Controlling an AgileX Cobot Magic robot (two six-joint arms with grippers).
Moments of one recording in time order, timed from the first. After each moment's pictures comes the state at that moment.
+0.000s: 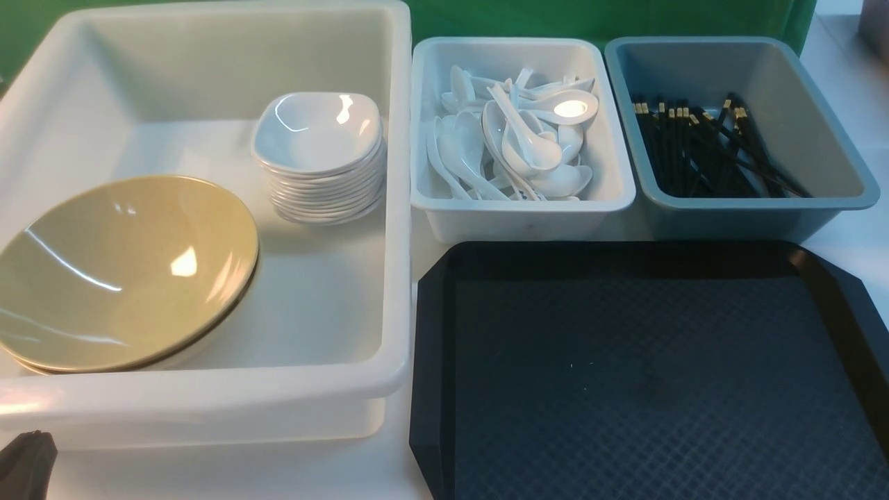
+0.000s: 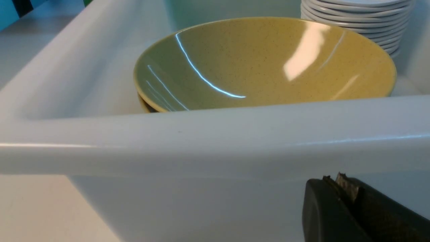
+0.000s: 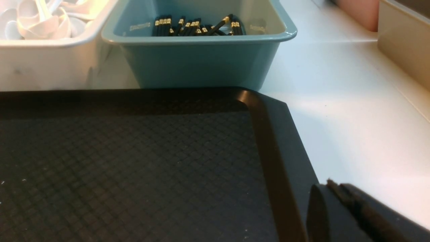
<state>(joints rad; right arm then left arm) -0.08 -0.01 0.03 -0.11 0.32 0.16 0.07 -0.01 0.03 -0.06 0.31 0.11</state>
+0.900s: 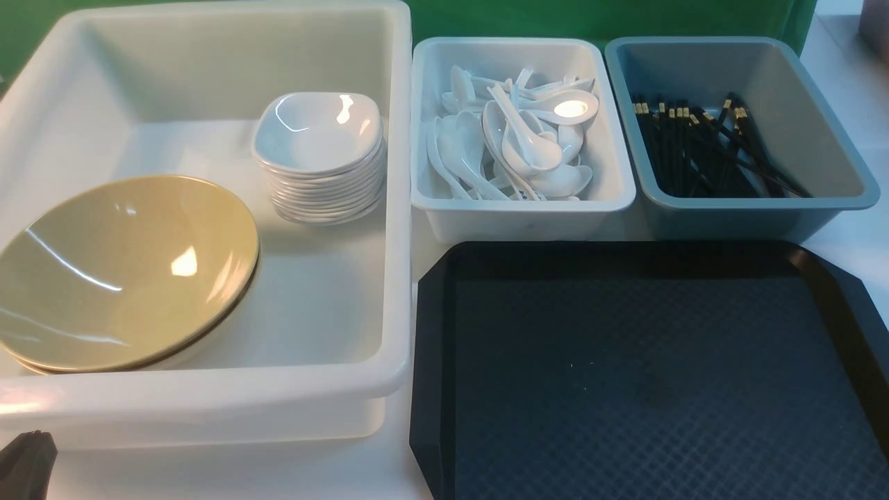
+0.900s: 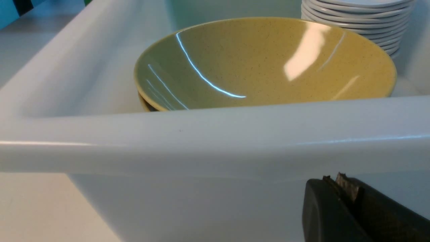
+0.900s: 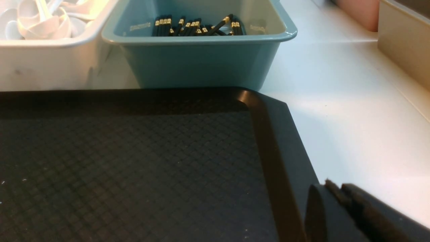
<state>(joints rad) -0.08 -0.01 0.03 -0.11 0.32 0.16 0.07 -0.01 0.03 -0.06 0.31 0.10</state>
